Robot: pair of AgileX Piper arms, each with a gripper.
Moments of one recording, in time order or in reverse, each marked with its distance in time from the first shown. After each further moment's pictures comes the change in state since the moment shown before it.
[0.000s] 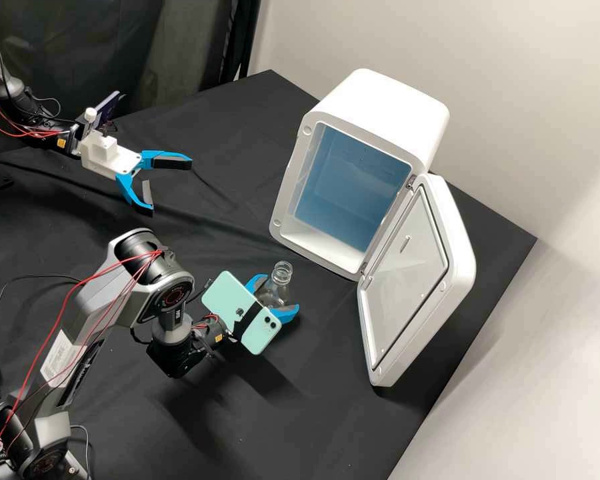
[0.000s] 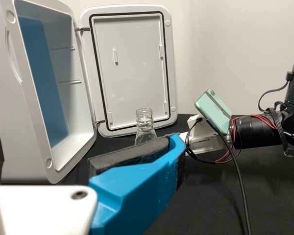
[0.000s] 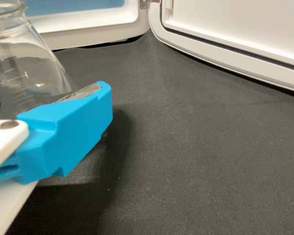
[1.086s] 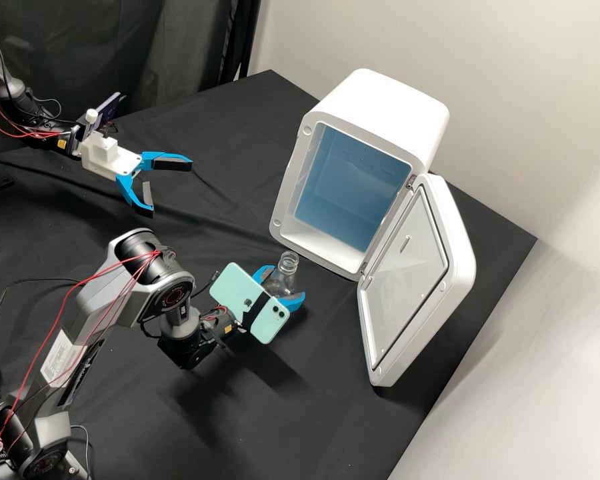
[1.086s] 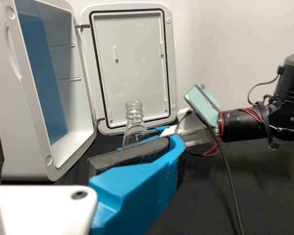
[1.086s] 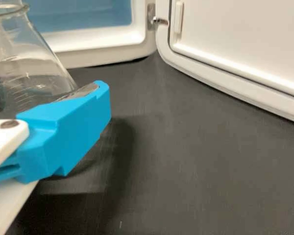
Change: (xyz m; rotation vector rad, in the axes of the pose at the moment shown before) left arm 0.000 -0.002 -0.001 -0.004 0.001 -0.007; right arm 0.023 0.012 -0.012 -0.017 0.042 0.013
